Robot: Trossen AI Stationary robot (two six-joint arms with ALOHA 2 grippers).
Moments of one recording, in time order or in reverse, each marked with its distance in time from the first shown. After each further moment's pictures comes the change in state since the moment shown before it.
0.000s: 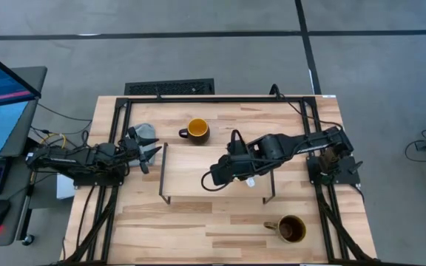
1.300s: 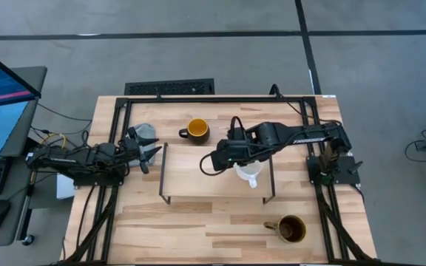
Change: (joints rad) left arm 0.000 0.000 0.000 0.000 0.000 0.000; right arm -0.102 -0.002 0.000 -0.062 0.039 -0.082
